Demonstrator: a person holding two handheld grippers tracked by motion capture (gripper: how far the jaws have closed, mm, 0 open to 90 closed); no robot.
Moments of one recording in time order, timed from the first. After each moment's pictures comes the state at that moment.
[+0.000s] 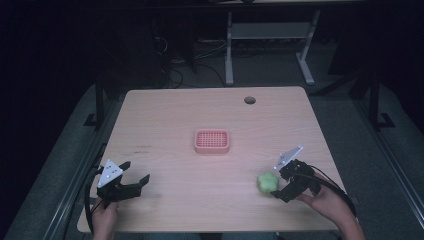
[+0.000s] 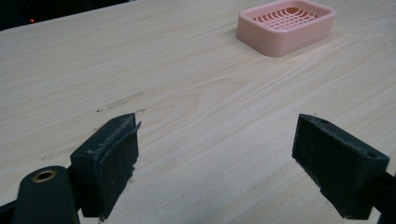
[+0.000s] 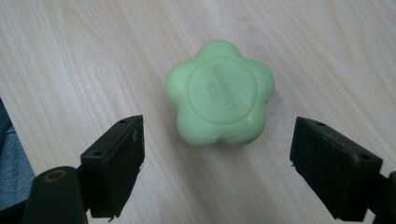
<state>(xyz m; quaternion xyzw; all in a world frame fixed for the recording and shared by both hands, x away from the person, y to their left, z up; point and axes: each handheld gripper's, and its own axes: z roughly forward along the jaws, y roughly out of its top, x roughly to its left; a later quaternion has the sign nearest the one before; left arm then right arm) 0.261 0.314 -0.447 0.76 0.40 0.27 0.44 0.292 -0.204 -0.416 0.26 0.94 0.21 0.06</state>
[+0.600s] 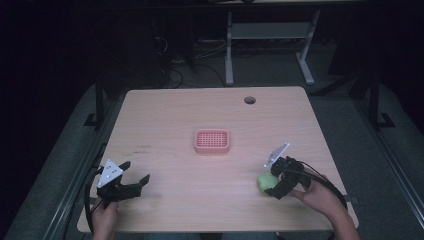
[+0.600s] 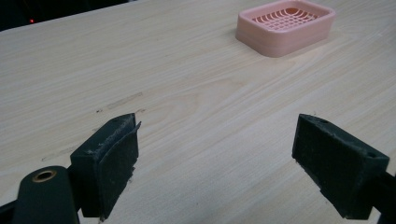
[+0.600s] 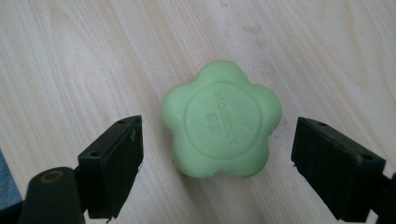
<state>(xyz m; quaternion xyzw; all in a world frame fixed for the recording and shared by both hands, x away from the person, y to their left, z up) 0.260 0.314 -0.447 0.76 0.40 0.26 0.44 0.307 -0.183 -0.421 0.24 0.95 0.18 0.05</state>
